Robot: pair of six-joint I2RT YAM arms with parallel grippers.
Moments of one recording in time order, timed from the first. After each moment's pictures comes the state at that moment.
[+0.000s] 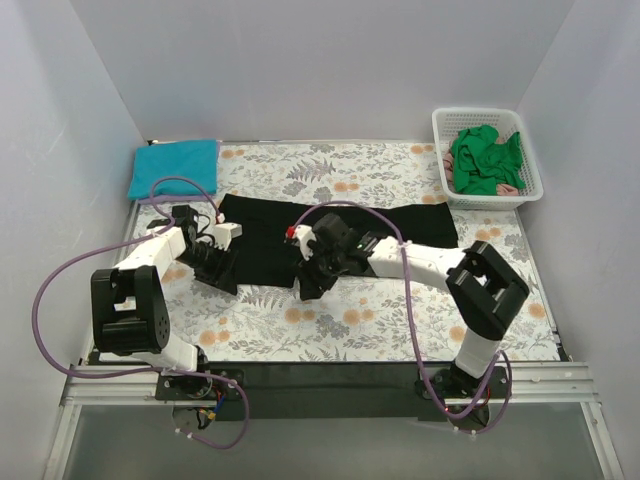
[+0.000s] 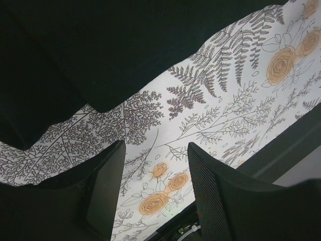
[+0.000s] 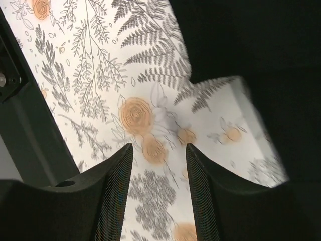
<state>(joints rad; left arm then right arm) 0.06 1.52 0.91 -0.89 0.51 0.51 0.88 1.72 1.14 -0.32 -0.45 0.05</state>
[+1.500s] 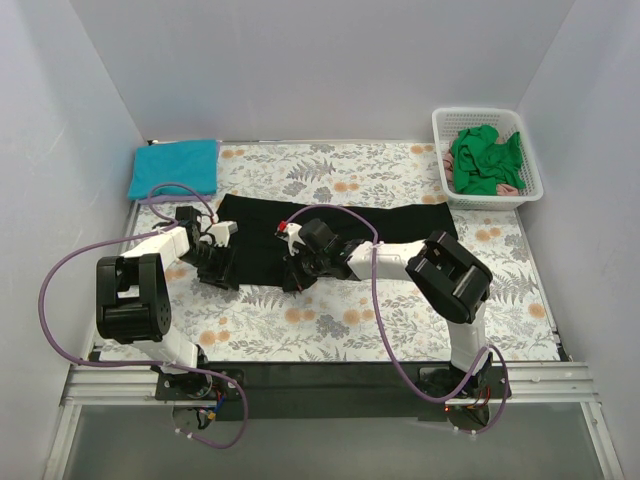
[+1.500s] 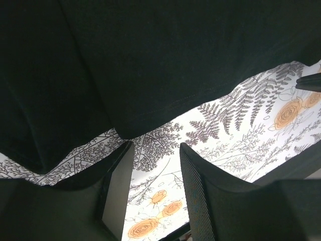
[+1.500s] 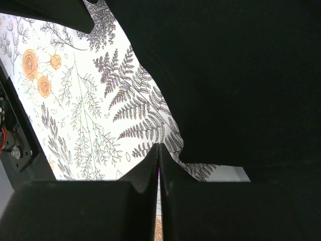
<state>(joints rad) 0.06 1.60 0.88 -0.73 0.45 0.28 0.94 1.95 1.15 0.06 -0.42 0.34</state>
